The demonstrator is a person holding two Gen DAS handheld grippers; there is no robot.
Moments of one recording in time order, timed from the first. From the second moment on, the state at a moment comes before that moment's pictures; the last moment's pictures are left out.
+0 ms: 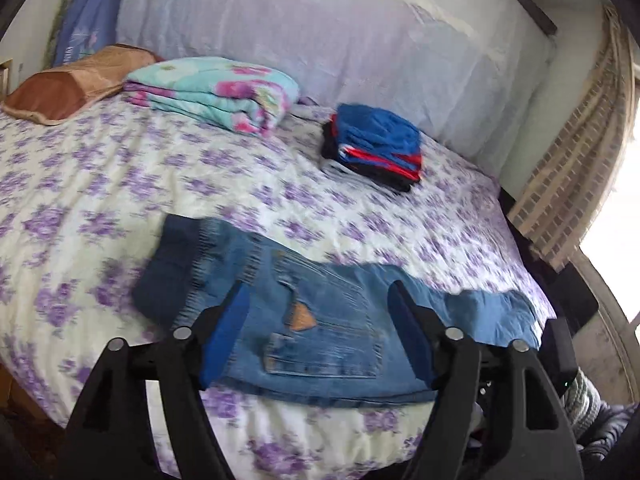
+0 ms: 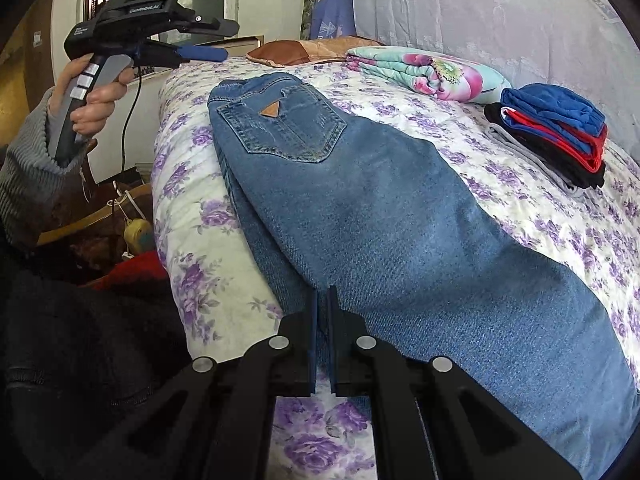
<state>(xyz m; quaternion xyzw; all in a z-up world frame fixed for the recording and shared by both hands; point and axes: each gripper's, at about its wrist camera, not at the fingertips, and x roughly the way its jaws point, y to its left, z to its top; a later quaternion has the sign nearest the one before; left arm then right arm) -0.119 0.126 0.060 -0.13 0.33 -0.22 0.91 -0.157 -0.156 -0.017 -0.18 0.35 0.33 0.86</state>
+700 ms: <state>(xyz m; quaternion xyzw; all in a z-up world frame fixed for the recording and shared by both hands) -0.120 0.042 -0.022 0.03 0.33 -0.25 0.91 -0.206 -0.447 0.000 0.38 0.32 0.01 0.87</state>
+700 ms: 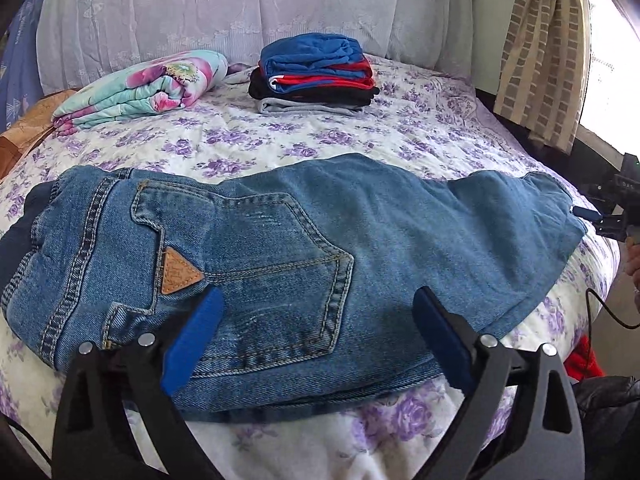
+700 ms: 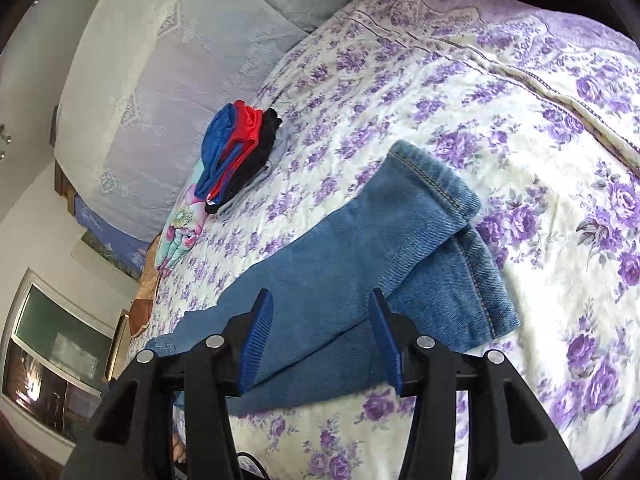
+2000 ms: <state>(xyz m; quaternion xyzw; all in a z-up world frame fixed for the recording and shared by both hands) -0.117 0.077 -0.011 -0.07 0.33 -0.30 0.89 -0.232 -0.431 0.011 0.34 0.31 -0.02 0.89</state>
